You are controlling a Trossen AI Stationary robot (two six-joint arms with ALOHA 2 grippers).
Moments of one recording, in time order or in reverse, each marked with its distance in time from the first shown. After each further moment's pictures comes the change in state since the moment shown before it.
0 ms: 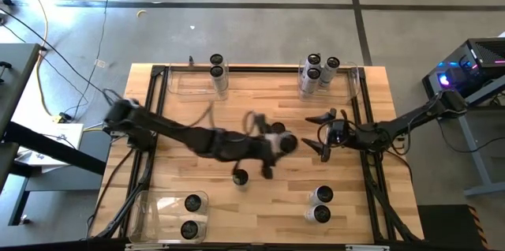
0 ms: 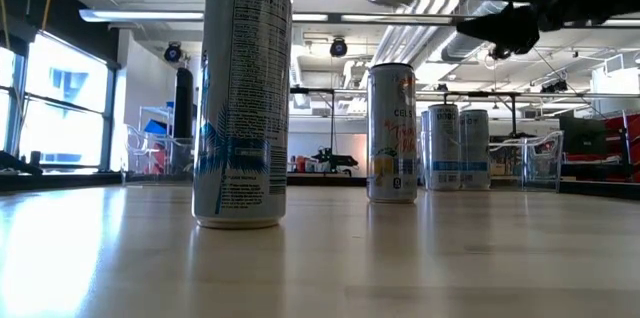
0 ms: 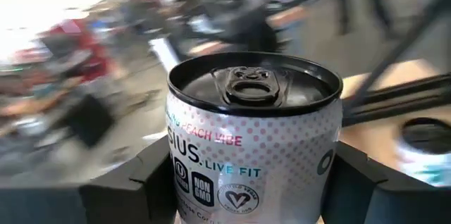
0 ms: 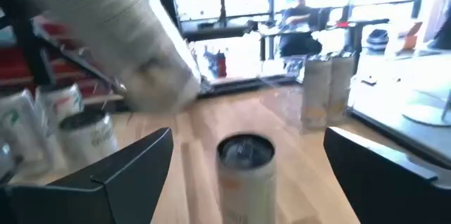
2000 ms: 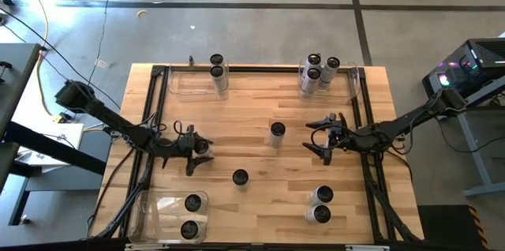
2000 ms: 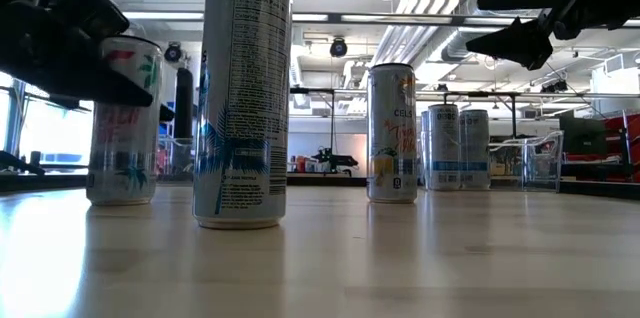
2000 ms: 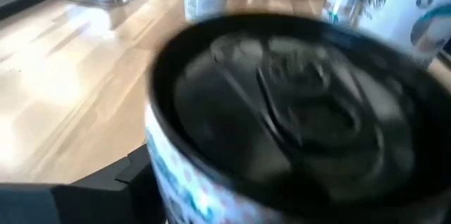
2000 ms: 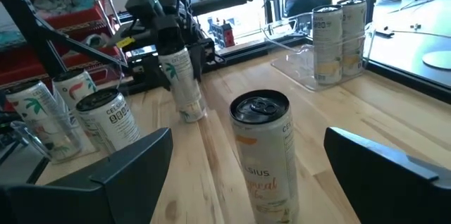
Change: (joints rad) left arm -0.160 -0.755 -1.361 0.339 0.049 -0.654; right arm 0.045 -0.021 0.015 -0.184 0.006 0.227
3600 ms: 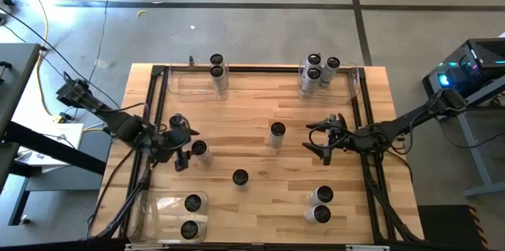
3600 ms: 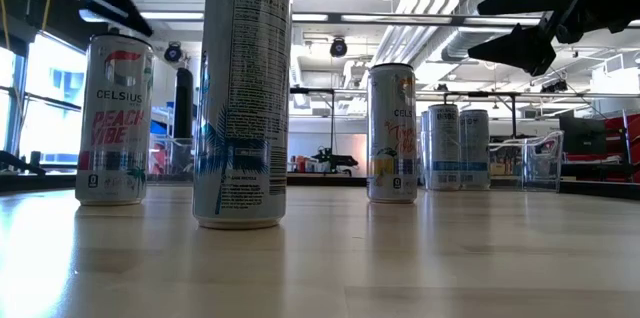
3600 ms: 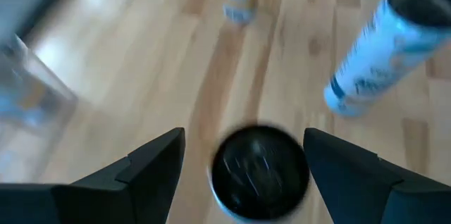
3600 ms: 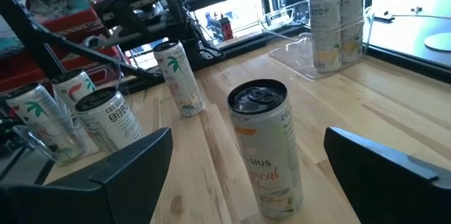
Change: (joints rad) left arm -0.083 -0.065 0.694 -1.270 -0.059 -0.273; right arm 0.000 0.000 0.000 -0.032 0.000 0.072
